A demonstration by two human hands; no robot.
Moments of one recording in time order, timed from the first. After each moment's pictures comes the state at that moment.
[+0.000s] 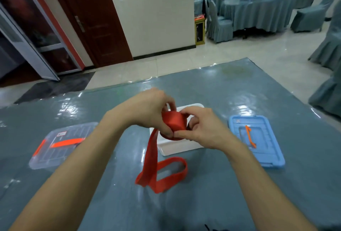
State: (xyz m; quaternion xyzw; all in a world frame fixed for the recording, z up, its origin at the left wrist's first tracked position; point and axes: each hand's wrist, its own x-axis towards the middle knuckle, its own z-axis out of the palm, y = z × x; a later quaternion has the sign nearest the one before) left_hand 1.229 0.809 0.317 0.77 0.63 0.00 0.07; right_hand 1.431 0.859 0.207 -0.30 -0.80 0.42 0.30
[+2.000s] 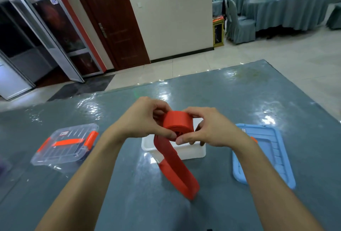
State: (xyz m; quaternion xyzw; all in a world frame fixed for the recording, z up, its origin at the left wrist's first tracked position) left_hand 1.263 0.837 0.263 0.70 0.64 0.24 0.19; right_hand 1.486 0.933 0.193 -0.25 -0.80 0.49 0.23
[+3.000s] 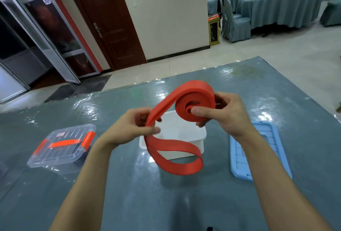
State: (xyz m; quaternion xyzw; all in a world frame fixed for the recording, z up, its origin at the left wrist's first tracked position) left_hand 1.217 0.821 0.214 0.60 0.61 0.35 0.37; right_hand 1.513 0.939 0.200 -0.21 -0.61 0.62 0.45
